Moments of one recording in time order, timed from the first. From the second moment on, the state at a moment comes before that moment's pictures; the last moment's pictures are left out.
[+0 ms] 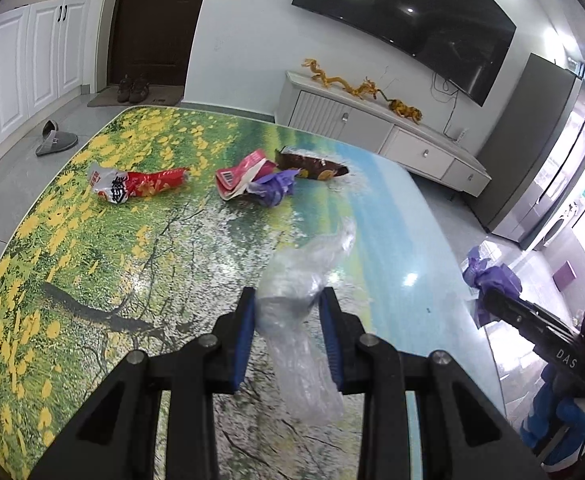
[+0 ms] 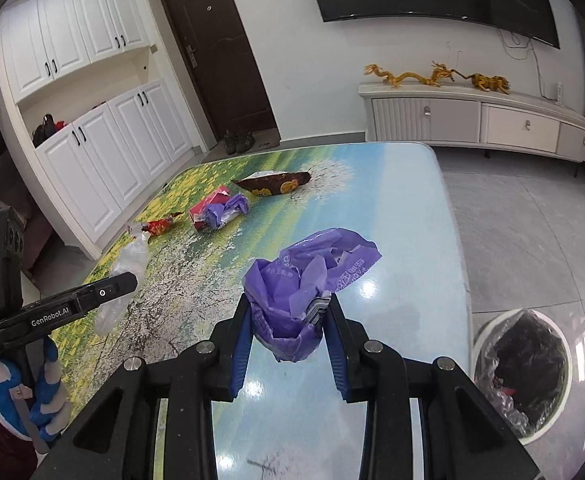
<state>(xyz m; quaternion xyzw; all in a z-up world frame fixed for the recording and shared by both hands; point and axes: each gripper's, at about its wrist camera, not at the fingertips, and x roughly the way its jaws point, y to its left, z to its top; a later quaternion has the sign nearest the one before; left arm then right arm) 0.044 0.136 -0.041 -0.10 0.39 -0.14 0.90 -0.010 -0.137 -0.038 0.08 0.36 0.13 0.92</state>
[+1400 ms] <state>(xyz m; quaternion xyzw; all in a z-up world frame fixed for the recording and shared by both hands) 0.049 -0.131 -0.037 0.09 0.45 -0.25 0.86 -0.079 -0.368 -0.090 0.27 0.33 -0.03 0.90</state>
